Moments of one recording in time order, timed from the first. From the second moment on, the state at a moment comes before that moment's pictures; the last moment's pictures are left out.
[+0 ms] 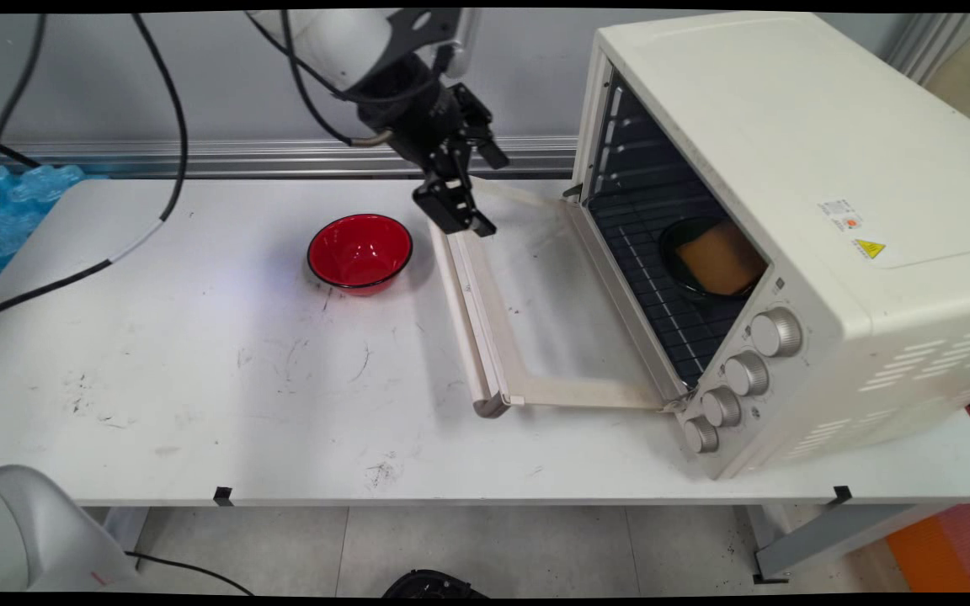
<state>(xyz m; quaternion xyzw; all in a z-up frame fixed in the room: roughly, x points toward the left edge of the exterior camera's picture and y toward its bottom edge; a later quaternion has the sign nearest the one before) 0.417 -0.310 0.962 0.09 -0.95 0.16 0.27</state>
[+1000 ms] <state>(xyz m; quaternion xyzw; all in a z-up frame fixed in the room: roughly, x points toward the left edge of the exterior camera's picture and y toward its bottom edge) 0.476 -0.262 0.966 0.23 -0.94 0.11 0.25</state>
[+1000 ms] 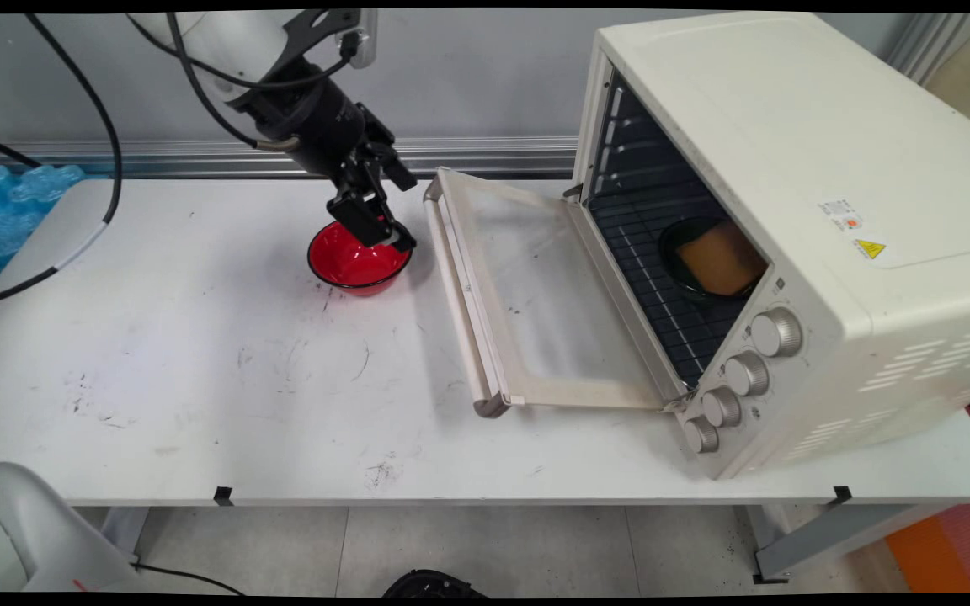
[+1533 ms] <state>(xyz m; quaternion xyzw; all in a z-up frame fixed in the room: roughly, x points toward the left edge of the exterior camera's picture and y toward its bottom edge) 0.489 -0.257 0.943 0.28 -0.93 0.10 0.23</state>
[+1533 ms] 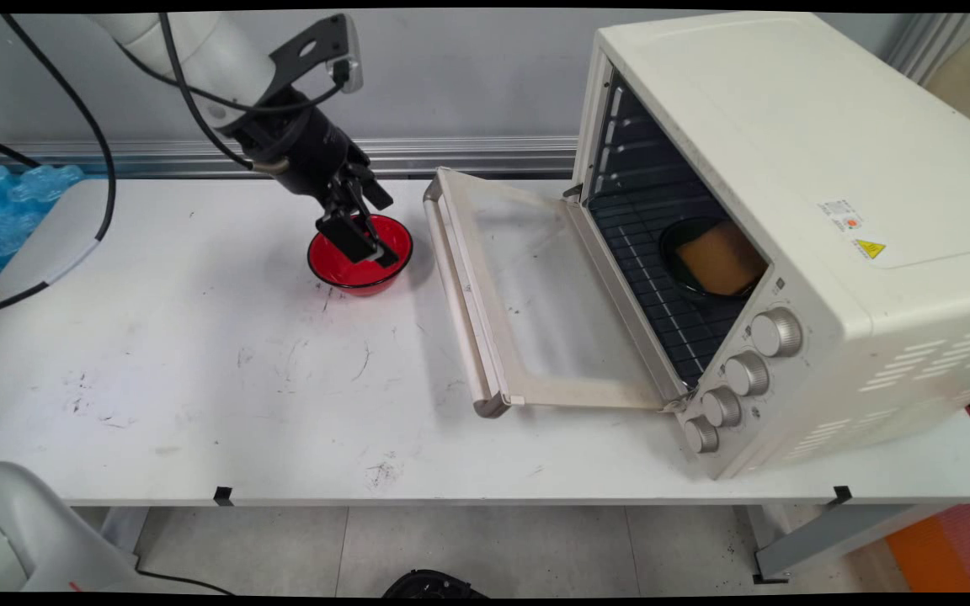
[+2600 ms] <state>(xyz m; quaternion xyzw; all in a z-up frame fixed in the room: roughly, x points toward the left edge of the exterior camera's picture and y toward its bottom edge) 0.467 -0.285 0.848 0.30 -0.93 0.07 0.21</state>
